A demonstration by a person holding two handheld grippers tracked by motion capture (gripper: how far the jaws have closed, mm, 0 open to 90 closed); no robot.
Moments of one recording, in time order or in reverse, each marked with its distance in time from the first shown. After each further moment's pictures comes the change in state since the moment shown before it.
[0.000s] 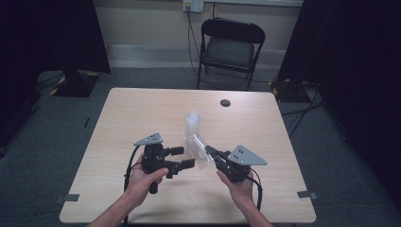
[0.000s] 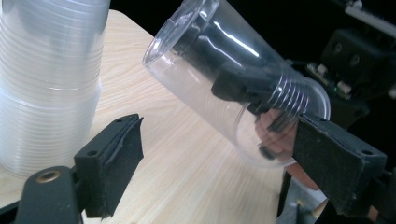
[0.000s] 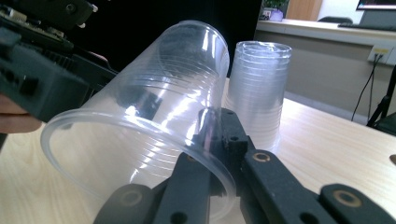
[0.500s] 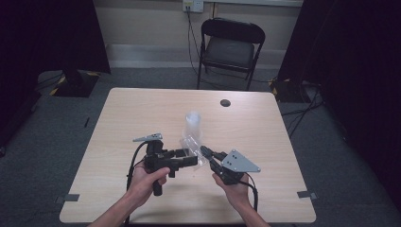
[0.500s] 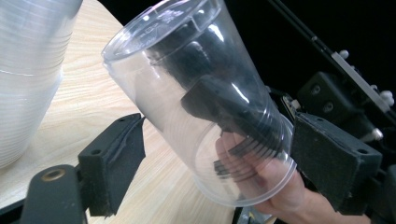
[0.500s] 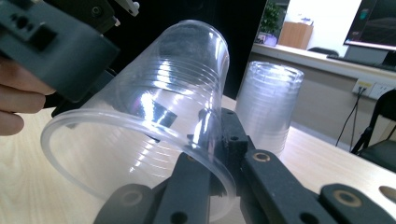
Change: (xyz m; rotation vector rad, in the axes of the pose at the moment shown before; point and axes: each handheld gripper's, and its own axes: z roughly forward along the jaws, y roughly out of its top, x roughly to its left) left arm 0.000 0.001 0.006 -0.033 -0.116 -0.184; right arm 0.015 -0.004 0.008 -0.070 -0.027 -0.111
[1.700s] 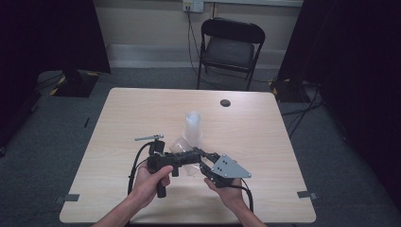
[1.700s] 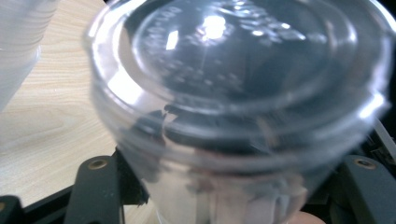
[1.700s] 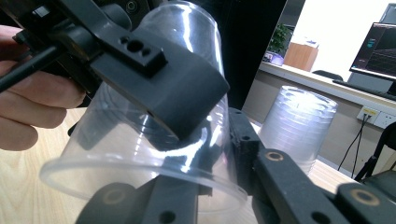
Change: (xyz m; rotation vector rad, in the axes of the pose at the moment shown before) left arm -0.001 -0.002 0.007 -0.029 -0.047 -0.149; right arm 0.021 0.003 0.011 -0.055 0.027 -0.091
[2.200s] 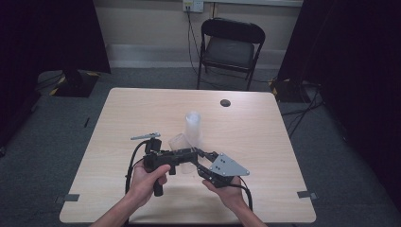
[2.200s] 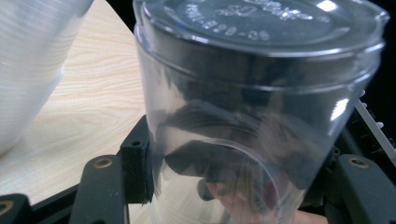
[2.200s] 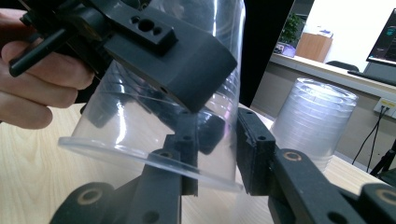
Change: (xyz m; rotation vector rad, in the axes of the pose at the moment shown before) left arm -0.005 0.006 -0.009 -0.009 0.045 0.033; right arm 0.001 0.001 0.003 0.034 0.038 0.026
